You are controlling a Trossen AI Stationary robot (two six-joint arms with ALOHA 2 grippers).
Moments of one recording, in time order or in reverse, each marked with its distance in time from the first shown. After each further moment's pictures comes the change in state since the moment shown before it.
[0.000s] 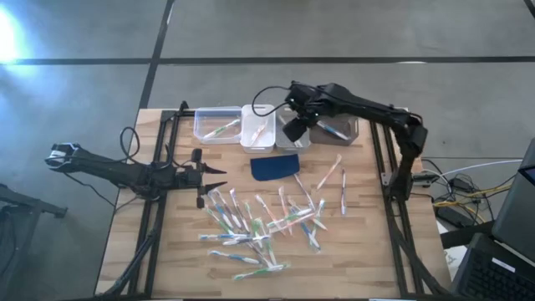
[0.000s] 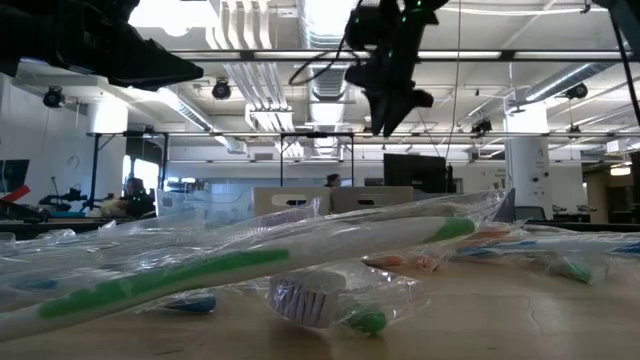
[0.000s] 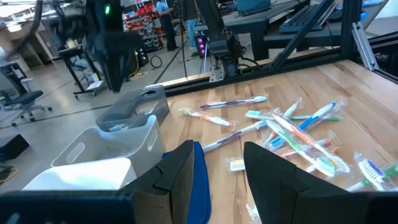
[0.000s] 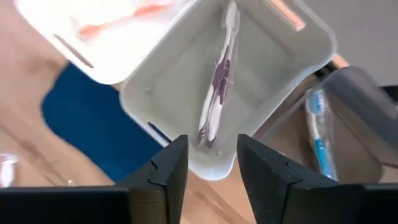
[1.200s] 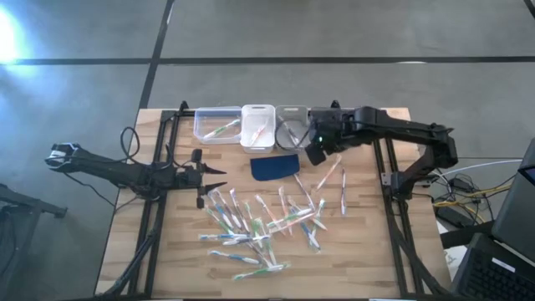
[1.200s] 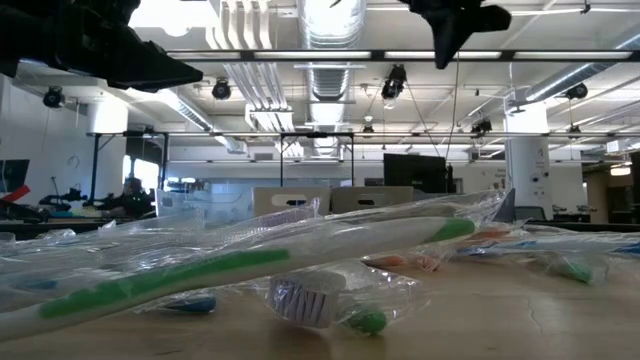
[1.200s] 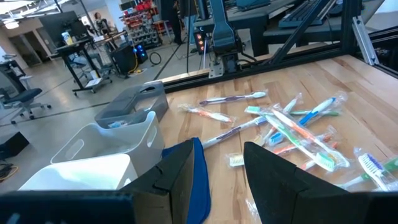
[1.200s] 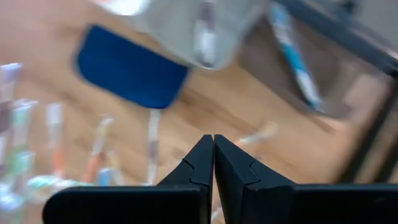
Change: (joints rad) left arm 0.000 0.000 0.000 -0.017 0.000 0.000; right arm 0.341 -0.277 -0.045 -0.346 0.224 0.532
